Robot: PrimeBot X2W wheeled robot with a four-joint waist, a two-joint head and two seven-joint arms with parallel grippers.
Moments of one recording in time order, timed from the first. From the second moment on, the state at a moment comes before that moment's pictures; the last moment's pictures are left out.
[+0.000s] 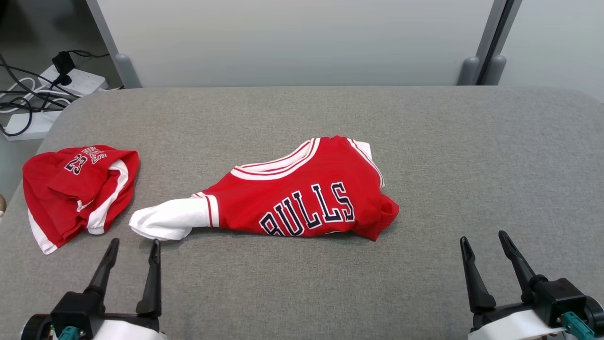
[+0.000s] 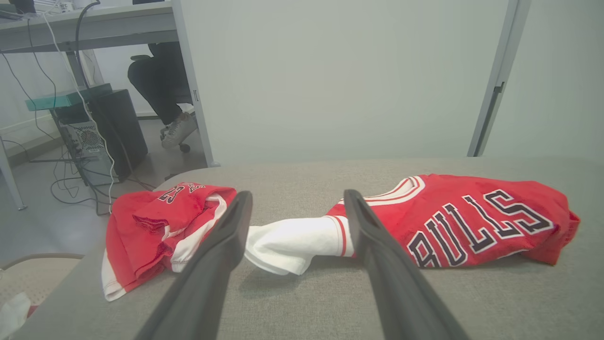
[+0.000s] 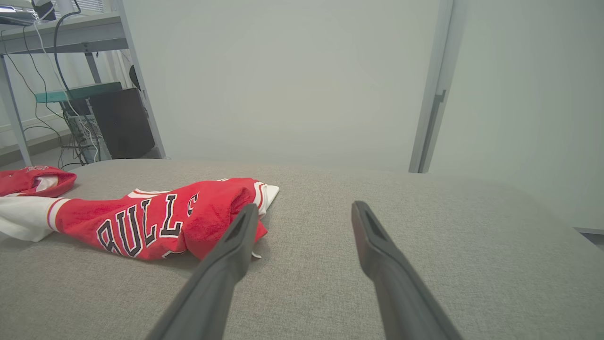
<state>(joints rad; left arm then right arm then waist) 0.06 0.36 -0.25 0.03 -0.43 0.21 -0.25 0.03 -0.04 0.04 0.11 0.09 0.13 -0.22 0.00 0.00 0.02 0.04</state>
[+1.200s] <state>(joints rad) -0.06 0.19 -0.14 0.15 -0.31 0.02 -0.25 -0.15 -0.15 0.27 0.38 0.04 0.13 -0.20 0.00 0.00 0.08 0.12</state>
